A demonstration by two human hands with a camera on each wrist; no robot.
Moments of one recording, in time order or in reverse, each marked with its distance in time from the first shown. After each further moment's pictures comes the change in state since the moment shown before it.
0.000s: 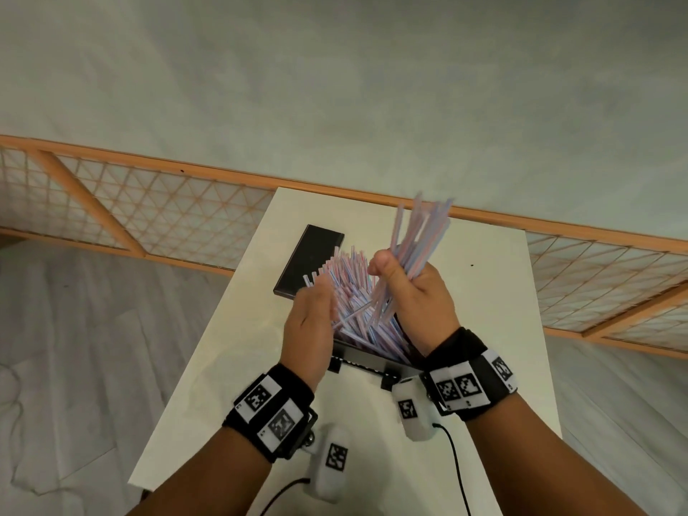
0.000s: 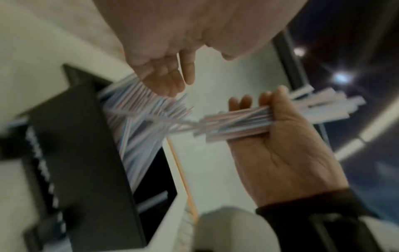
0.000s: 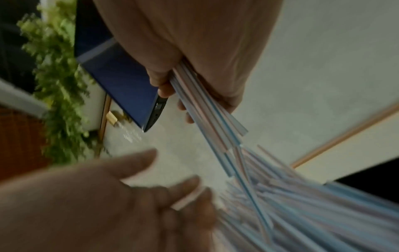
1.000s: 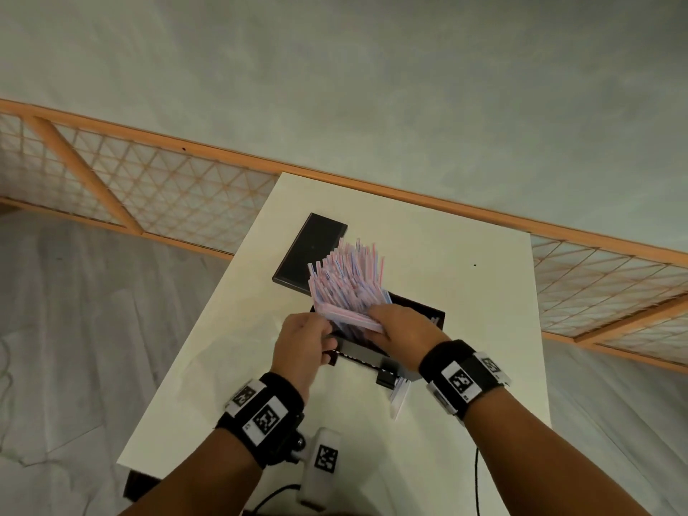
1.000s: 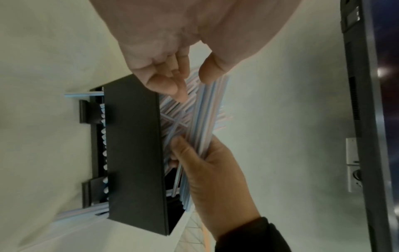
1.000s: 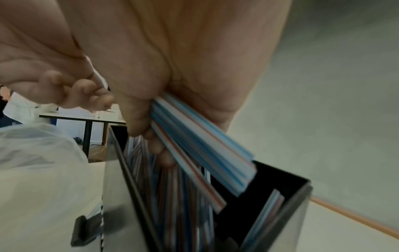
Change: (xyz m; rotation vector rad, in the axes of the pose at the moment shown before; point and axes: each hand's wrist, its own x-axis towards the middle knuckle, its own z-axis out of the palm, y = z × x) left_hand 0.012 -0.047 -0.009 -0.202 0.018 -0.315; right_hand 0.004 0.088 -0.003 -0.899 -0.668 -0.071
